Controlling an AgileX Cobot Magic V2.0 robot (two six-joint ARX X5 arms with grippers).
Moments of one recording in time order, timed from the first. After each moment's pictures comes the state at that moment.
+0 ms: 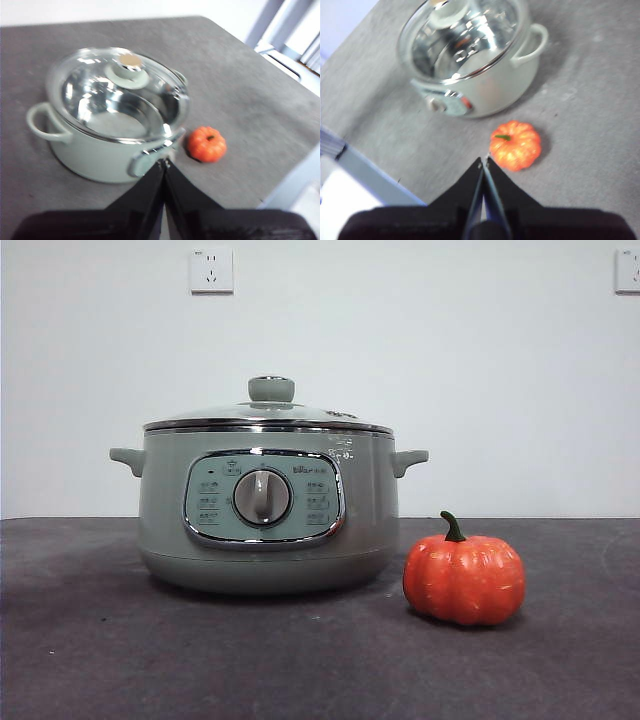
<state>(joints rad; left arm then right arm) -0.01 0.68 0.95 -0.81 0.69 0.08 0.12 0.85 1.10 -1.02 -0.55 -0.12</state>
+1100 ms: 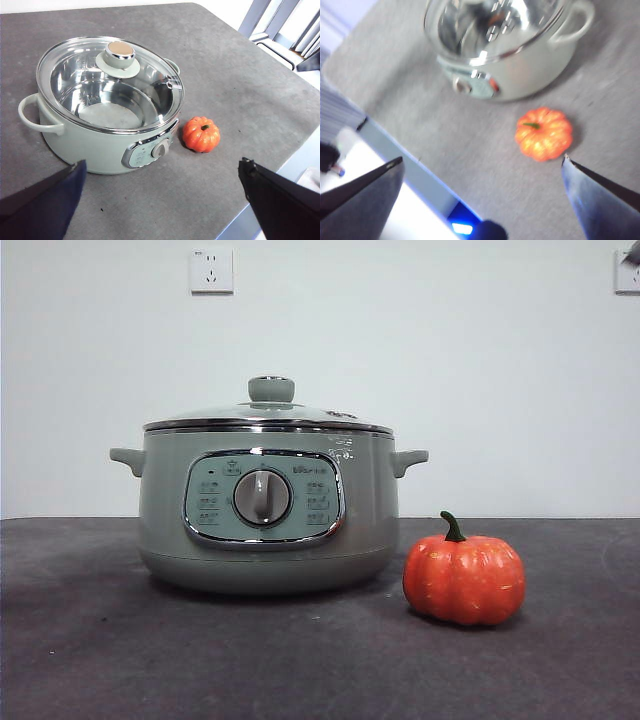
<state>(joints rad) -0.01 0.68 0.97 -0.86 0.70 0.12 0.25 0.93 1.11 -1.02 -0.54 -0.10</state>
